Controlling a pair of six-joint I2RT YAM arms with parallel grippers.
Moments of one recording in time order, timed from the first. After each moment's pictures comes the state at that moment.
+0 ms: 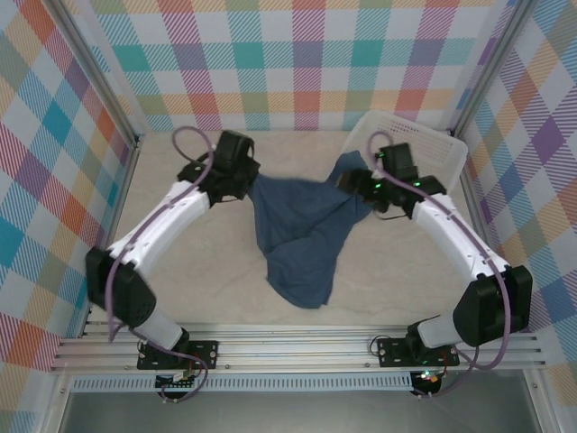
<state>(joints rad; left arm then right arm) -0.50 1.51 1.51 -0.71 -0.21 -1.31 0.25 1.42 1.24 -0.66 -0.22 0.70</state>
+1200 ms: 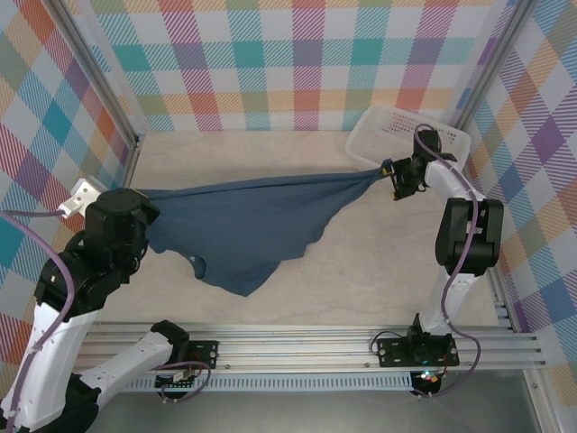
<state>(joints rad) -0.50 0.84 1.43 -1.09 -0.73 -1.00 -0.04 1.91 1.48 -0.64 -0.28 1.17</state>
